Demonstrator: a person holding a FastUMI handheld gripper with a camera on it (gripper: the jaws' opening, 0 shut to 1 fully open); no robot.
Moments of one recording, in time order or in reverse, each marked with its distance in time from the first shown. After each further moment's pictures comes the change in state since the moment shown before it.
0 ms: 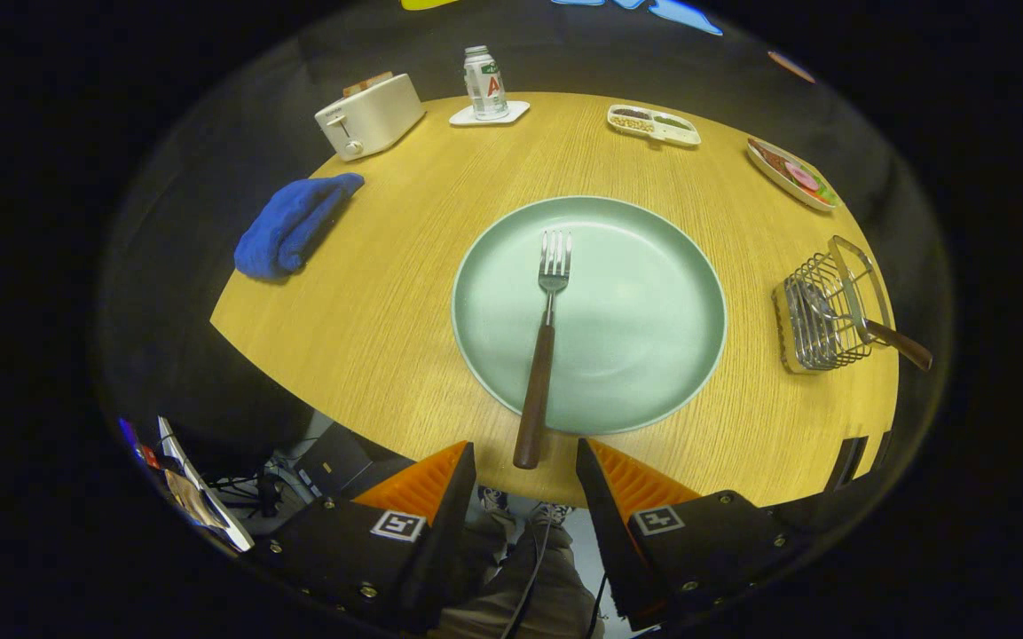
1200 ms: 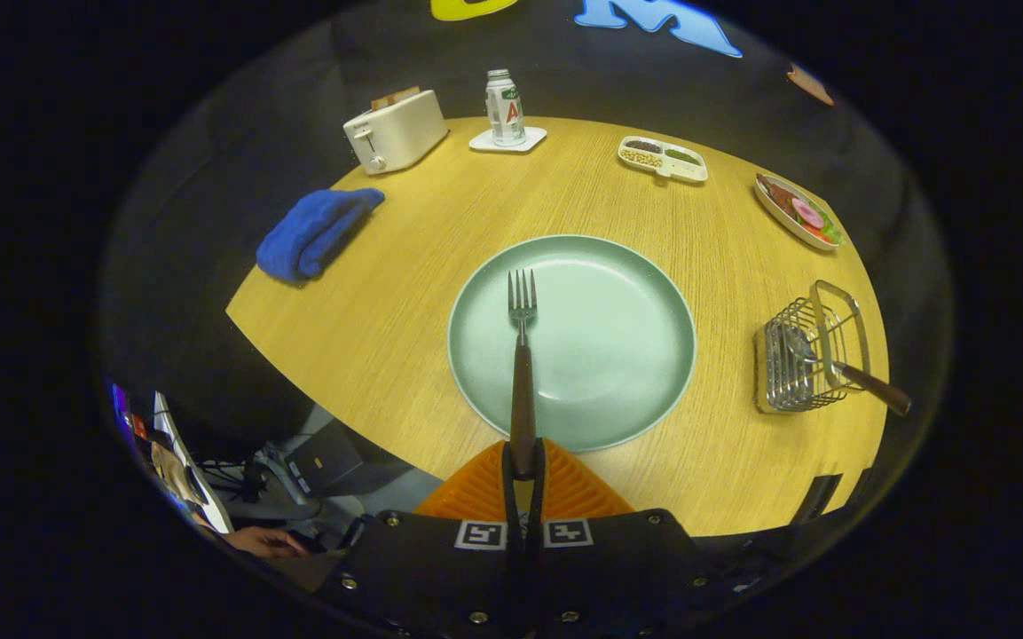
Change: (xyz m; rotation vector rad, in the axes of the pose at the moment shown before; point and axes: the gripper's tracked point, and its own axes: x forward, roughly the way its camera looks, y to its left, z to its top) arm -0.032 -0.030 0.020 -0.106 -0.089 0.026
